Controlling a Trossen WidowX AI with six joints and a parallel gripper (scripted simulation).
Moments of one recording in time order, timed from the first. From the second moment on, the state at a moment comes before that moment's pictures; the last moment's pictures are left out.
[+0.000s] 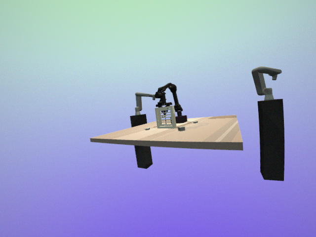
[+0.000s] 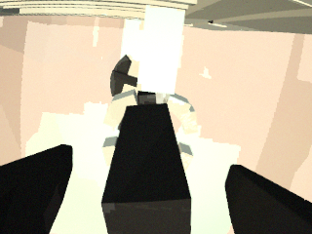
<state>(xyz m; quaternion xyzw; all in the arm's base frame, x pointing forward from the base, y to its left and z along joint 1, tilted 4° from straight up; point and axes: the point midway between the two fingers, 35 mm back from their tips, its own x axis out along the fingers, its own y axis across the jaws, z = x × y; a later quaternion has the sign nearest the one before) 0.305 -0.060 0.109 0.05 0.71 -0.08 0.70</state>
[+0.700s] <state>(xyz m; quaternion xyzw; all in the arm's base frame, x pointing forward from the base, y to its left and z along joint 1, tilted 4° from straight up) 0.305 -0.060 0.109 -0.31 0.65 0.28 0.63</state>
